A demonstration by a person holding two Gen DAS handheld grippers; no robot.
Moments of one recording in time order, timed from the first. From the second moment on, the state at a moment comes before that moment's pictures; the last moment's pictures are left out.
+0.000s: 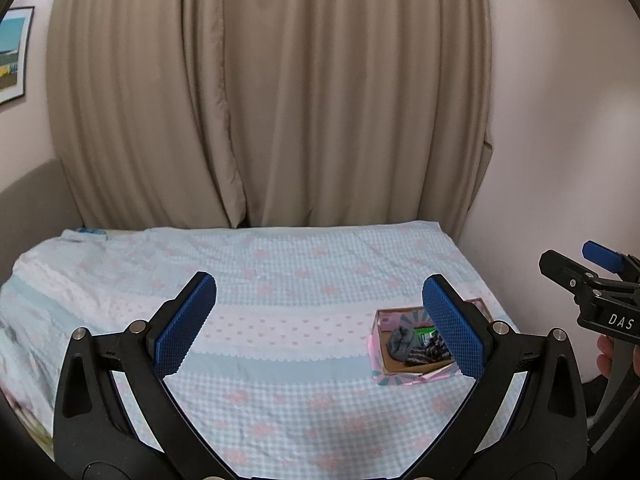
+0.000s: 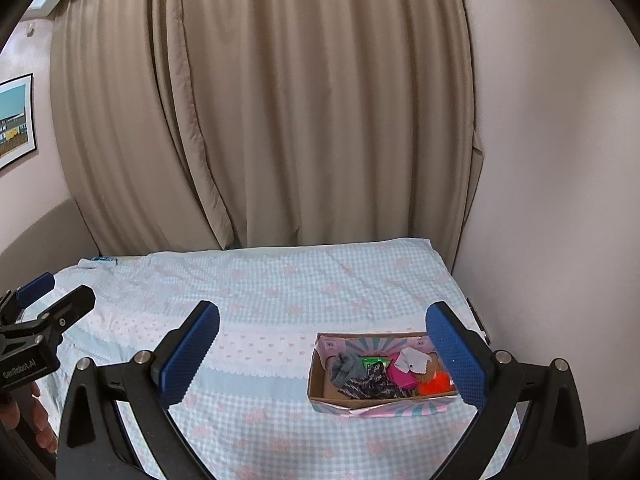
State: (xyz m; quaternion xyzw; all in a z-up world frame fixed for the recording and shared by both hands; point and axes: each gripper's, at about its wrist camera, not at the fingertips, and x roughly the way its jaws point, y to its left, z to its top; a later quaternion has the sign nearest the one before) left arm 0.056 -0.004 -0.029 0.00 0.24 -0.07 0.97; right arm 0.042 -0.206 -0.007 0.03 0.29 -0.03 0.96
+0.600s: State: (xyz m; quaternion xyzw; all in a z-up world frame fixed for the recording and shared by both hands) left arm 0.055 -0.010 -0.025 0.00 0.23 -0.08 0.97; right arm 0.043 -0.207 -0.002 0.03 0.28 -0.03 0.96
